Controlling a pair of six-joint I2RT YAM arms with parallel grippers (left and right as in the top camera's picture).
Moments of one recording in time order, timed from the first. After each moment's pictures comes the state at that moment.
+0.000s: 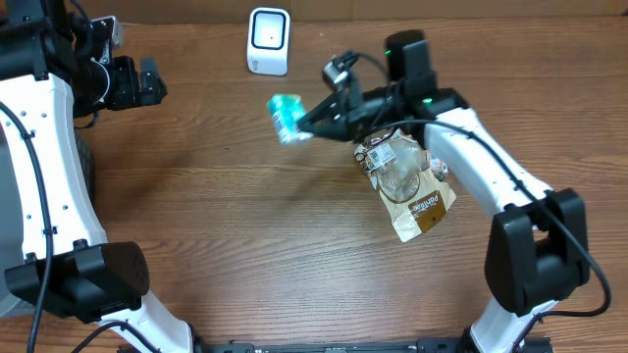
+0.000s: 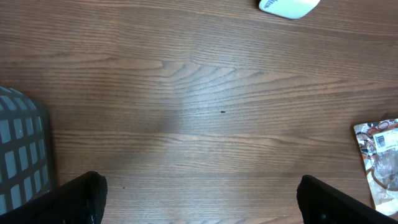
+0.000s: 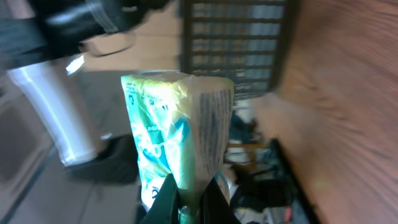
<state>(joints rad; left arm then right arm) 0.25 1.90 2.17 -1.47 0.24 0.08 0.37 1.89 1.46 -0.30 -1.39 0.77</state>
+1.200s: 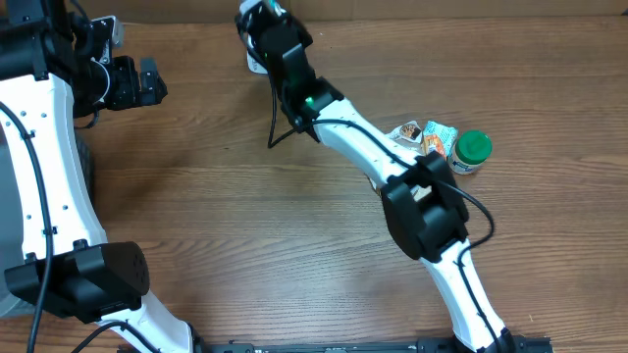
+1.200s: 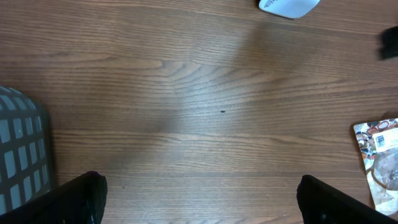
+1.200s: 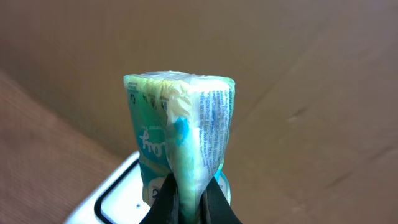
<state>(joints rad) 0.25 1.90 2.17 -1.47 0.24 0.08 0.63 2.43 2.05 0.20 0.41 -0.45</state>
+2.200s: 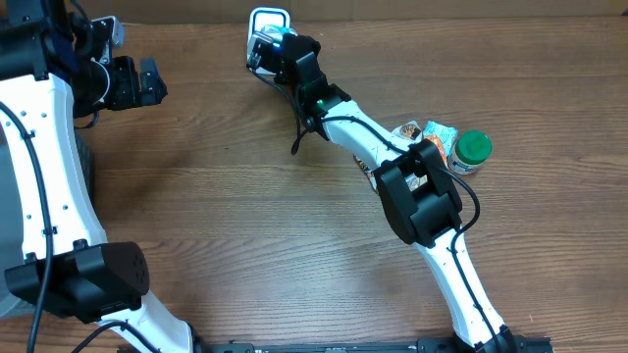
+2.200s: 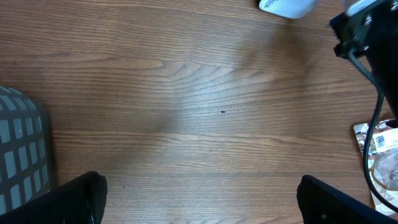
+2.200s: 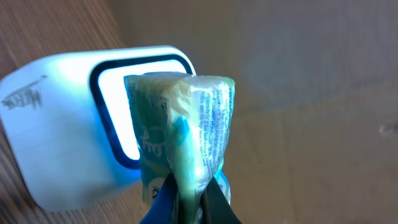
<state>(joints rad) 0.25 1.90 2.17 -1.47 0.24 0.08 0.57 2.55 2.05 0.17 0.30 -0.99</state>
